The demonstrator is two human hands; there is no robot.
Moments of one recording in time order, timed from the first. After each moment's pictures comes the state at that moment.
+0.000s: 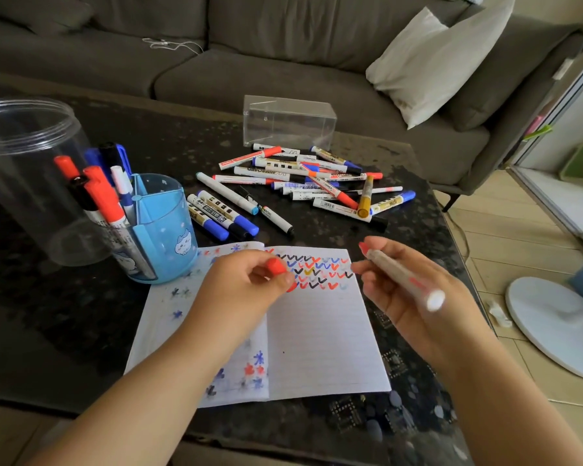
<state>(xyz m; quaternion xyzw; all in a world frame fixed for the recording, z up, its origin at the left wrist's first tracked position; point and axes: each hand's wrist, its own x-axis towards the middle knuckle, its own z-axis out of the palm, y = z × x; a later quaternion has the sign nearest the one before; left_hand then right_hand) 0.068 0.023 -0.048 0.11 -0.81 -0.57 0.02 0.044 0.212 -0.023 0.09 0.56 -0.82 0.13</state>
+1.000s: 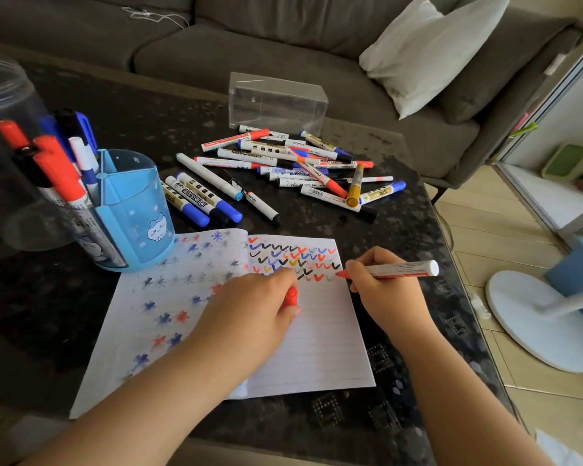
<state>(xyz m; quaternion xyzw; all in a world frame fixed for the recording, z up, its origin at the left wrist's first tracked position) 0.069 0.044 -0.073 -0.09 -0.96 -0.27 0.01 0.017 0.220 -0.079 0.08 0.87 -0.48 -0.01</state>
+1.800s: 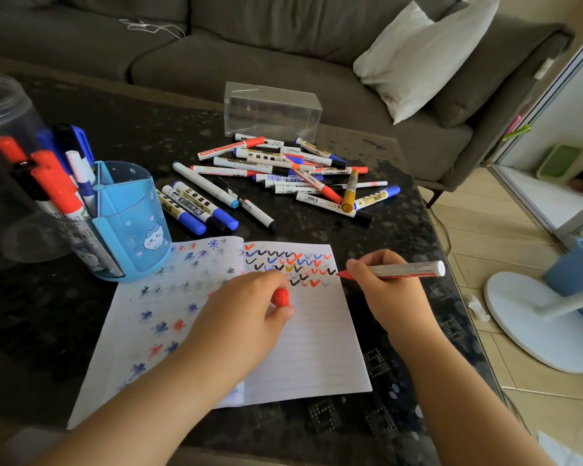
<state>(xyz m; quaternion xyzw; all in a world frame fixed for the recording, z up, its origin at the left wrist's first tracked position) 0.070 0.042 -0.069 -0.05 -0.94 -0.34 0.03 0.019 0.223 -0.069 0.12 0.83 -0.54 0.01</state>
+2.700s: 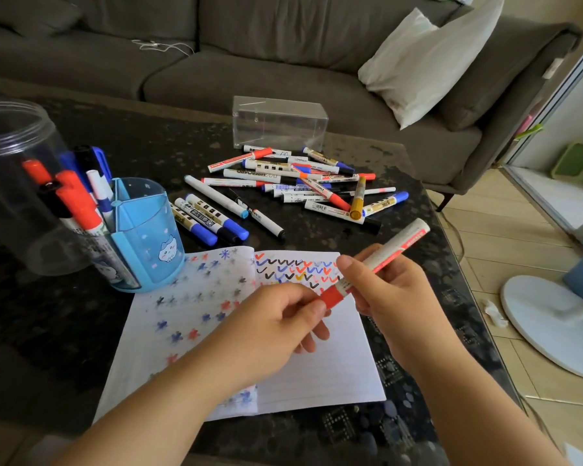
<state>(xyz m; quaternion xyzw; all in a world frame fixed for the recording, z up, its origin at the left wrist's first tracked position) 0.074 0.046 -0.053 -0.04 -0.79 -0.60 -0.14 0.044 0.202 -0.037 -0.03 0.75 -0.66 0.05</state>
